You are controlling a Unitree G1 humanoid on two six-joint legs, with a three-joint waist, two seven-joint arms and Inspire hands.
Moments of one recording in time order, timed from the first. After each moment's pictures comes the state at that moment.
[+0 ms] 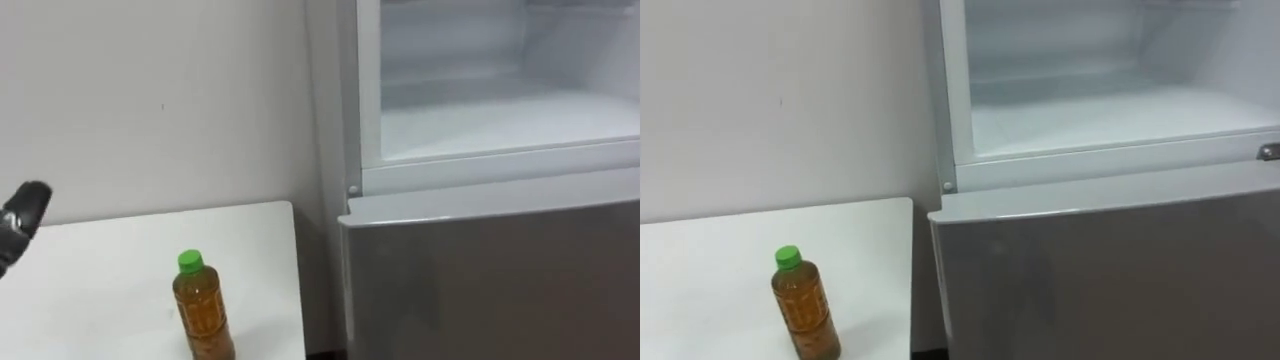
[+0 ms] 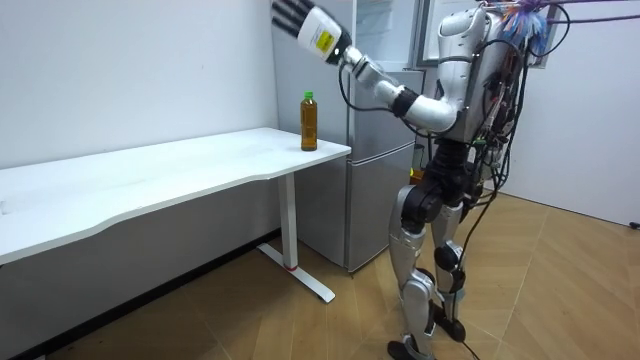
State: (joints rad) left arm 0.21 0.19 0.43 -0.48 -0.31 -0.17 0.27; right arm 0.26 -0.22 -0.14 1.24 0.58 -0.08 0.15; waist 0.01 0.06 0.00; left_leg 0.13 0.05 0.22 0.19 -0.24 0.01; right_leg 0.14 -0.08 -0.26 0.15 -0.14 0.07
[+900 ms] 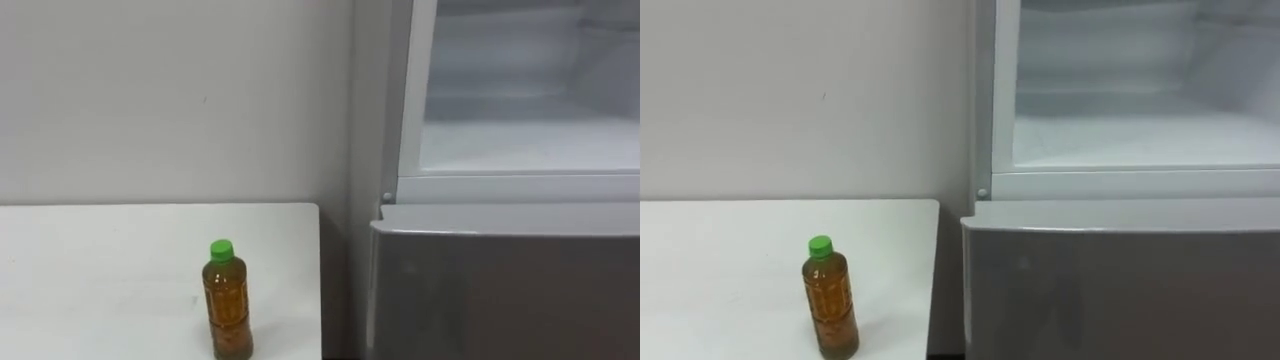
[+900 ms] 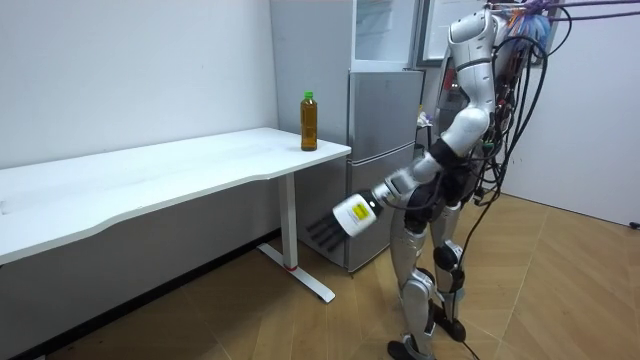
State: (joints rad) left arm 0.40 0.17 0.12 0.96 -0.14 -0.15 0.22; right arm 0.26 -0.22 -0.13 1.24 0.47 -0.07 0.16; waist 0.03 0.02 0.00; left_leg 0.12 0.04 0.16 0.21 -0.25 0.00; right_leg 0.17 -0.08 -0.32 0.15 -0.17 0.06
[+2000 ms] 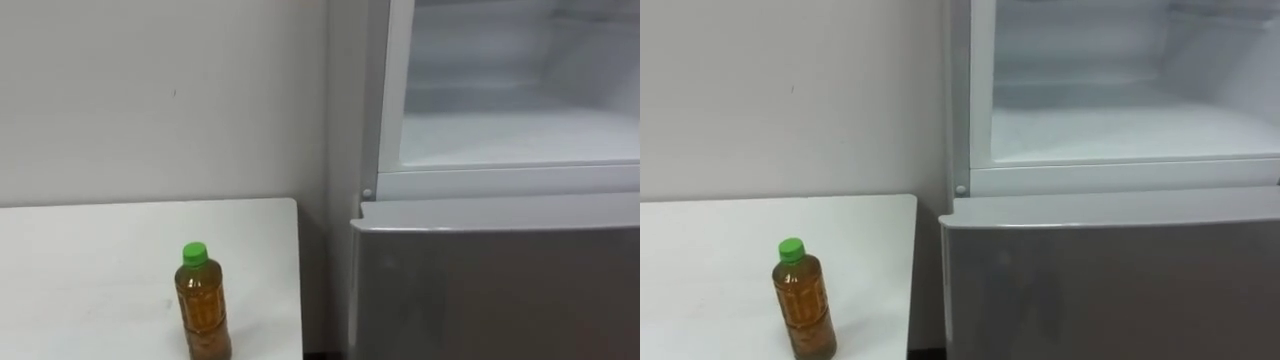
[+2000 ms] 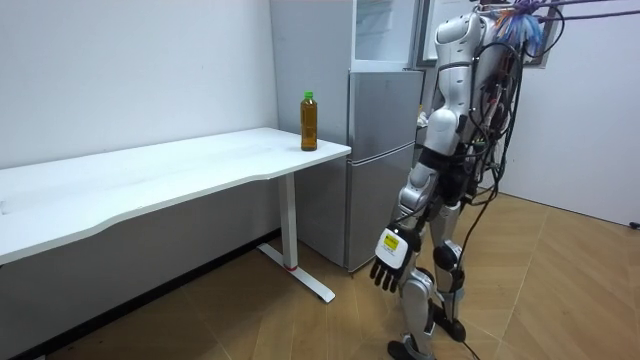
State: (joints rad) left arm 0.28 0.18 0.04 1.13 0.12 0.09 0.00; right arm 0.21 -0.23 -0.05 1.24 0.47 -0.03 0.14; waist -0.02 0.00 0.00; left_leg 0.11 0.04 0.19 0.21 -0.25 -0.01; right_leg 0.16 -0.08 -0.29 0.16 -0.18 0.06
